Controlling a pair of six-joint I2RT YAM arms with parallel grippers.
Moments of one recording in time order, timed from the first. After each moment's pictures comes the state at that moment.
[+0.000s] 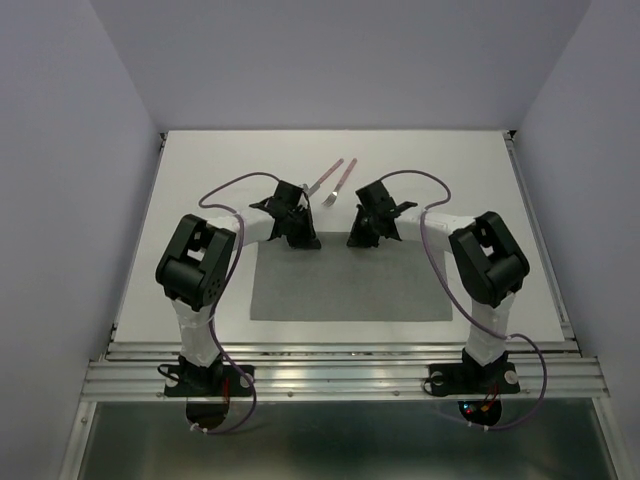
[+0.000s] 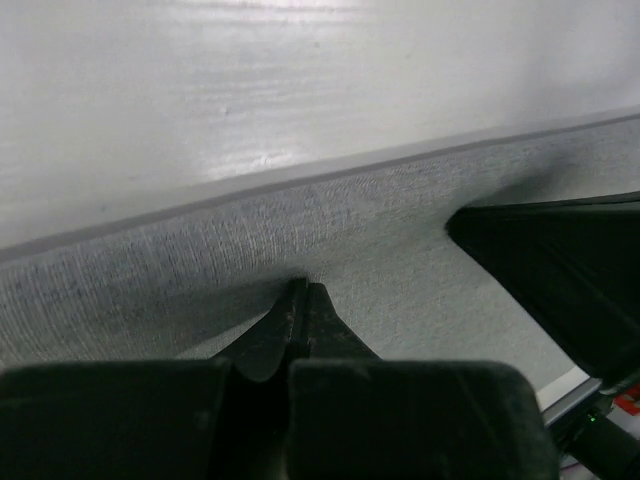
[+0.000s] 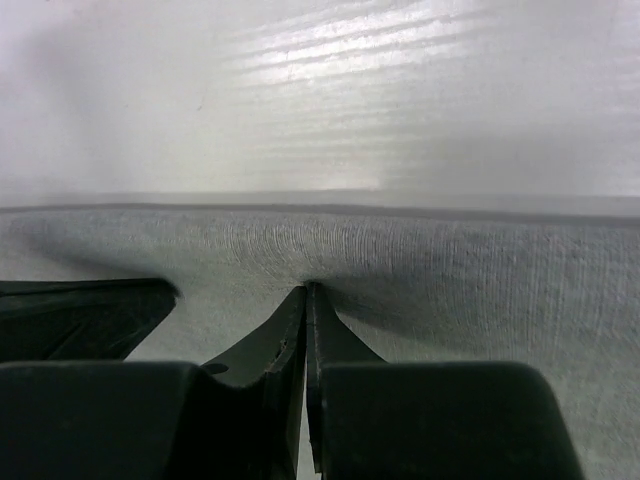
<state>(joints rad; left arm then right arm) -0.48 1.88 1.11 -0.20 0.28 -0.63 0.56 1.91 1.21 -0.26 -0.02 0.84</state>
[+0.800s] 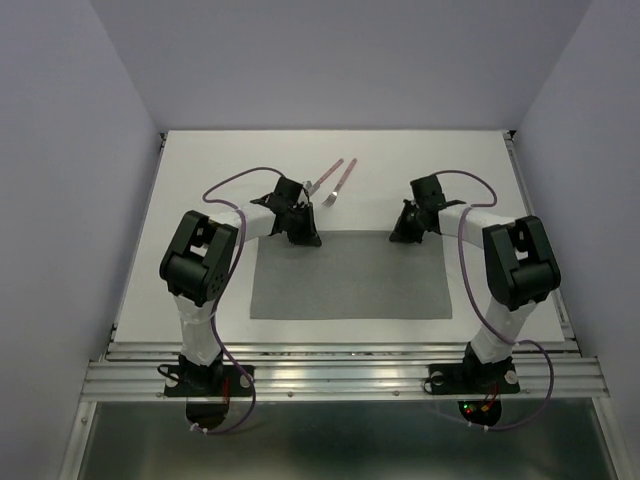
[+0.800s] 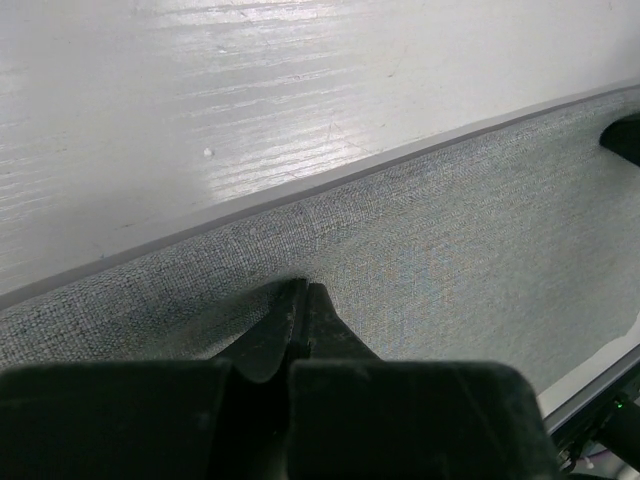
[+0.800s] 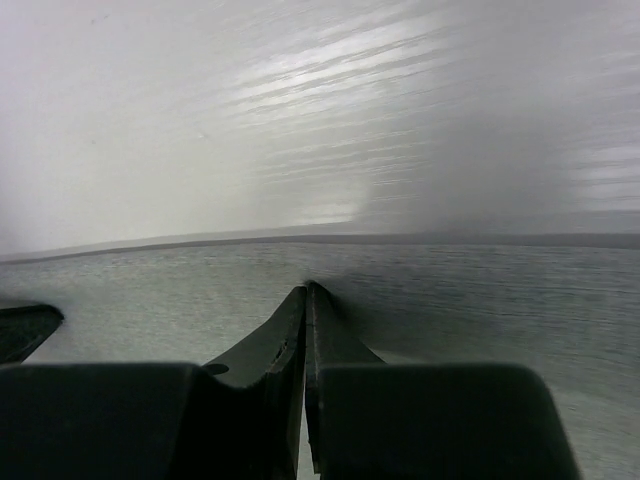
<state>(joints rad) -0.46 1.93 1.17 -0.22 0.31 -0.54 0.28 1.82 1.08 -0.26 -0.13 0.68</state>
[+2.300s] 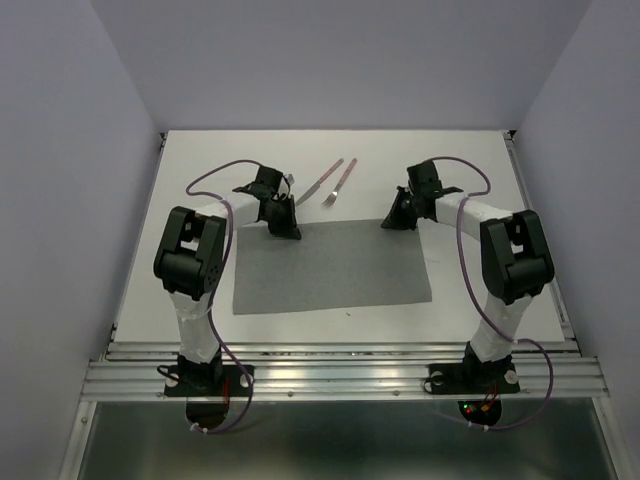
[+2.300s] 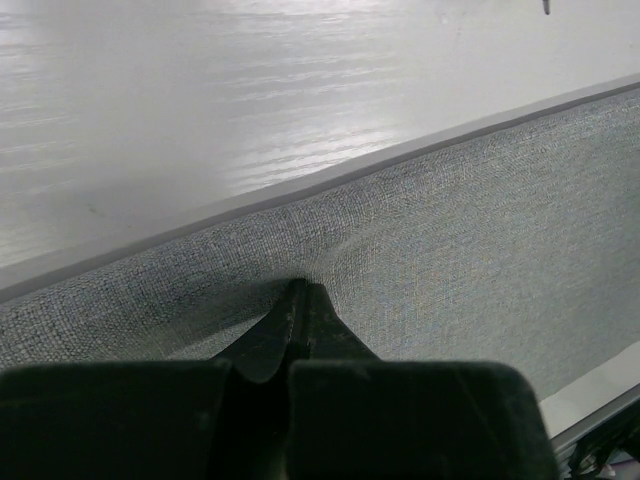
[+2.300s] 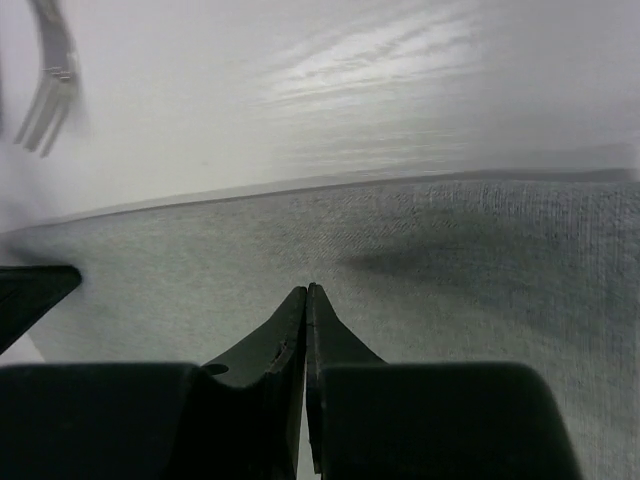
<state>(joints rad) -0.33 1.94 1.24 -0.37 0.31 -0.42 0.26 1.84 1.22 -0.30 -0.21 0.66</state>
